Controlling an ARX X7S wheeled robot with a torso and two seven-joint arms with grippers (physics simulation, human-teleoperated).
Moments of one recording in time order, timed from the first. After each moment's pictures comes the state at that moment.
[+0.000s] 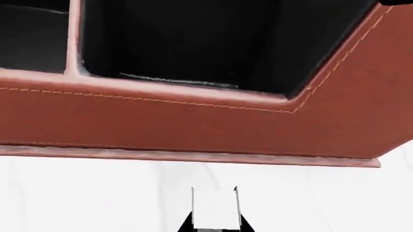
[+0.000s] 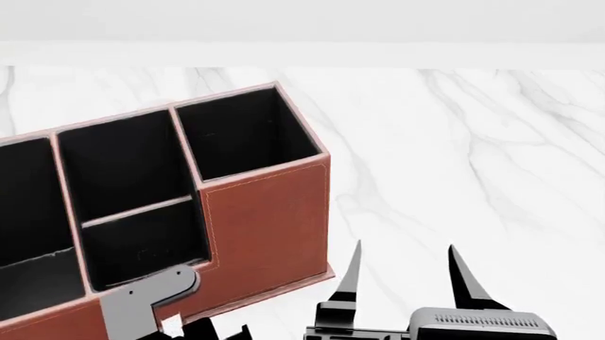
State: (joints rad) left arm -0.45 -0.07 0.48 -0.09 -0.95 -0.48 -1.06; right arm 0.12 0.27 -0.24 -0.40 0.31 0.24 0.35
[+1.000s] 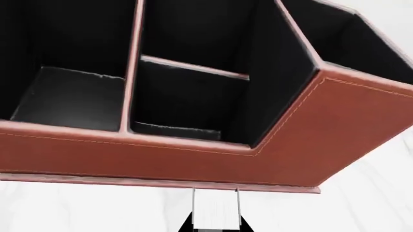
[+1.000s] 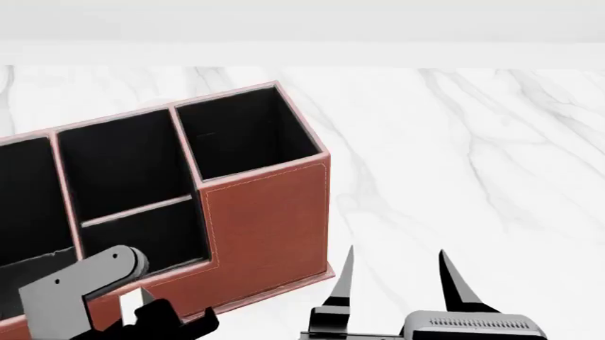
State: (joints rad) left arm -0.41 -0.21 0.47 0.40 -1.14 -0.58 -1.32; right arm 0.12 0.28 -0.27 -0.37 0.33 0.21 0.35
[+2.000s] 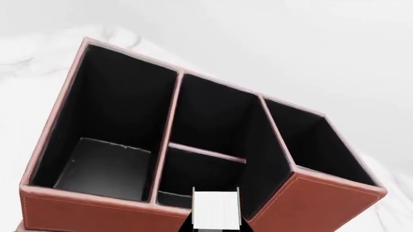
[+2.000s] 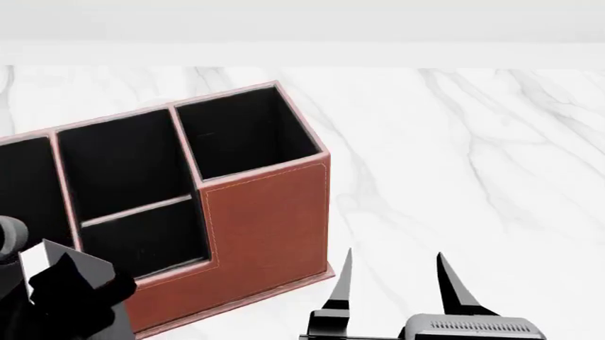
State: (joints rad) left arm -0.45 -0.34 0.35 0.75 -1.27 -0.62 -1.52; right arm 0.12 0.29 -0.28 -0.37 0.36 0.19 0.35
